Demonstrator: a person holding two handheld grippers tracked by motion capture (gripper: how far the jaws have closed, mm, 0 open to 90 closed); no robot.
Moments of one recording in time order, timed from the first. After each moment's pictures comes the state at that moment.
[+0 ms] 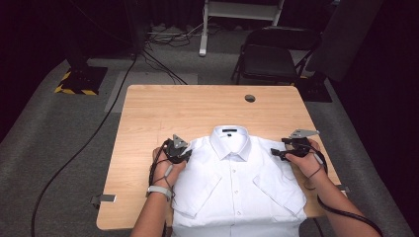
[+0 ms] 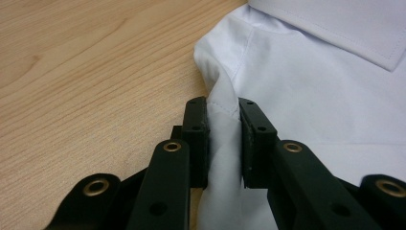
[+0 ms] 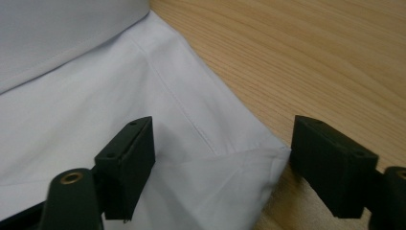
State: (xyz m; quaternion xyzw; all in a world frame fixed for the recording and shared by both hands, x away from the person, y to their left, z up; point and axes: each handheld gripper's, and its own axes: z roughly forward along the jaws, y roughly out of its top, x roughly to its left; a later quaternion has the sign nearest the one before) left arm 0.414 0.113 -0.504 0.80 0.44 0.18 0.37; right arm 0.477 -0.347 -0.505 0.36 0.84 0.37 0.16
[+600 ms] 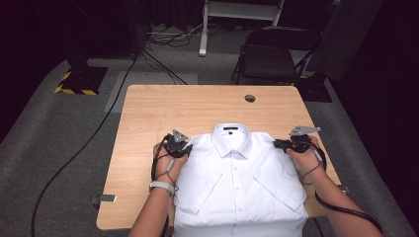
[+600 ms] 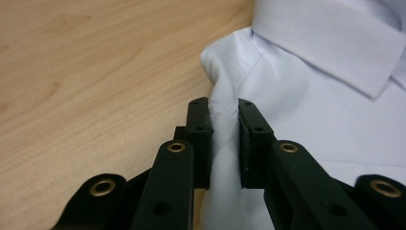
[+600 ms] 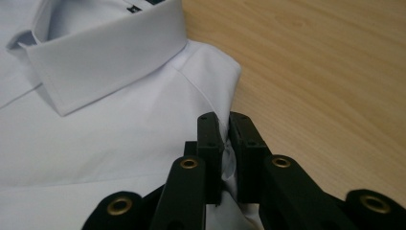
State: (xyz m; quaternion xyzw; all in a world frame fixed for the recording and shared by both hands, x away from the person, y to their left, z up) left arm 0.425 0.109 -0.484 0.78 0.46 0.18 0.38; right arm 0.470 -0.336 -0.476 0.34 0.84 0.38 0.17
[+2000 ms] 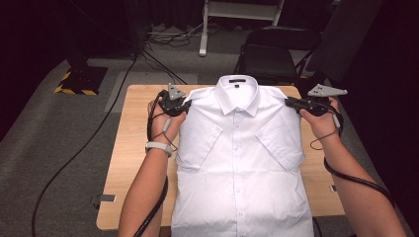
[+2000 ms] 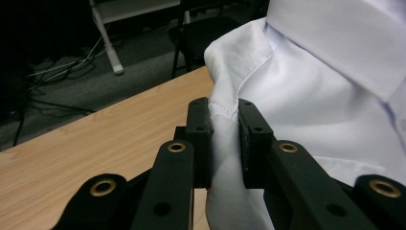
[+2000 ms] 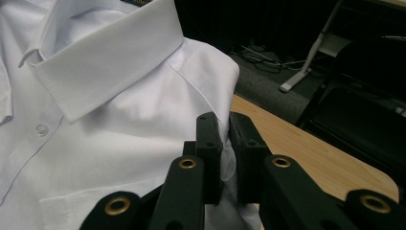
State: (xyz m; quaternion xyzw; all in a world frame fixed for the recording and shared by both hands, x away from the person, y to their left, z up) left arm 0.475 0.120 -0.367 0.74 0.41 0.27 0.45; right arm 0.510 -0.341 -0.349 0.31 0.79 0.46 0.26
